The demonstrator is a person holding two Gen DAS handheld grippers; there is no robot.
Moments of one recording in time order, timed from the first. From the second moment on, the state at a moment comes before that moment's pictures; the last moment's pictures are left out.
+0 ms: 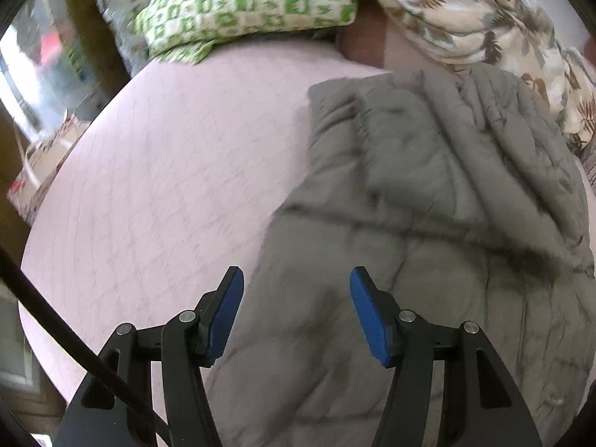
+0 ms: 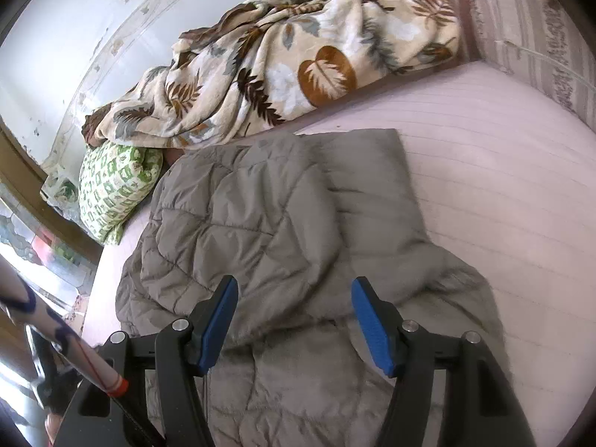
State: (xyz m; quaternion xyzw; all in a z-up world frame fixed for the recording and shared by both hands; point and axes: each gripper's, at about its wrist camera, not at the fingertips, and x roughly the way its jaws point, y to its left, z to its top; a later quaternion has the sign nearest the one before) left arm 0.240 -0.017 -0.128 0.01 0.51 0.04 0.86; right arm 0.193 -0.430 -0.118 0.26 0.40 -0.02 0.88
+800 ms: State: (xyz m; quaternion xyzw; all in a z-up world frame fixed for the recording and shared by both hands) left arm 0.118 0.074 -0.128 0.02 0.50 0.06 0.86; right arm 0.031 -0.452 -0.107 0.28 0.40 -0.09 0.87
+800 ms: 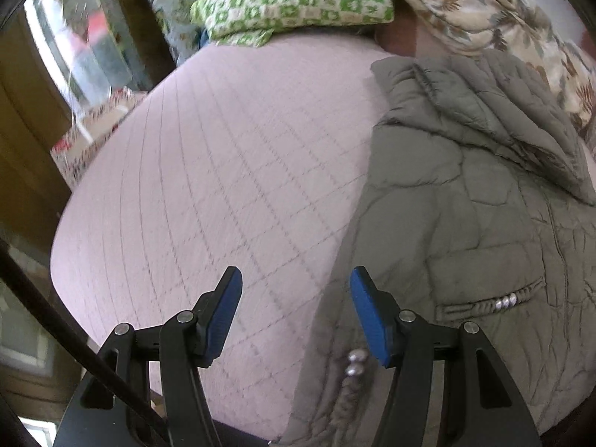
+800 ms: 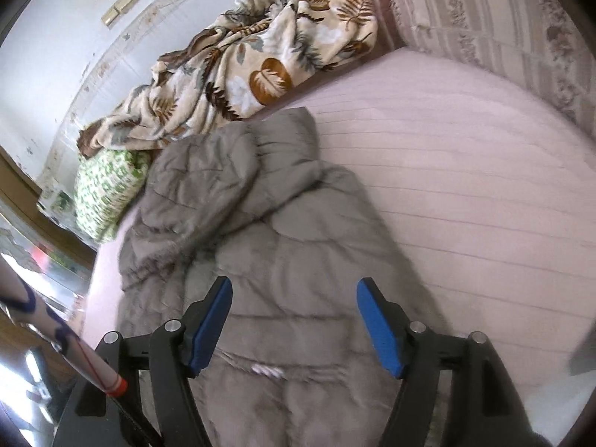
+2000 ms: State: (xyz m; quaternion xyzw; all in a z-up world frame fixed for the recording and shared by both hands) left arm 0.051 0.105 -0.180 -0.24 0.53 -0.13 0.80; right arm -0.030 -0.494 -0.191 0.42 0.49 0.00 0.76
